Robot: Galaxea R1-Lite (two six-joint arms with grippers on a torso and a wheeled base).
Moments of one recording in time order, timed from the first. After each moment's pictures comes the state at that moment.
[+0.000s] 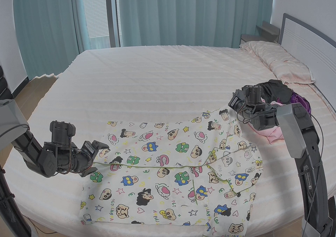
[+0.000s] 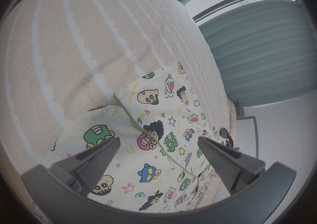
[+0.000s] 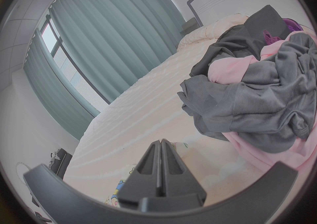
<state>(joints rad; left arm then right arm) -0.09 1.99 -0.62 -0.64 -0.24 -1.04 0.14 2.72 -2.00 -0.42 -0.05 0.65</state>
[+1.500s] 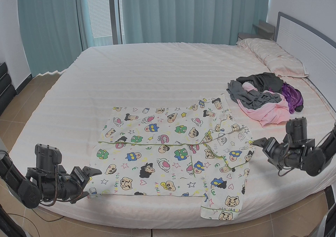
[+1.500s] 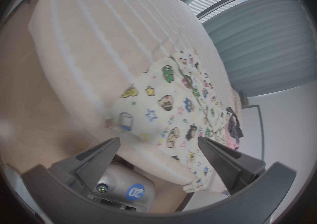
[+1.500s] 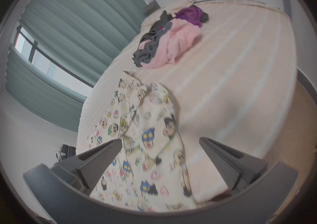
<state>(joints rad) -0.13 1.76 -0.24 -0.73 -0.21 -1.04 0.18 1.88 -0.53 -0.70 -0.05 0.86</state>
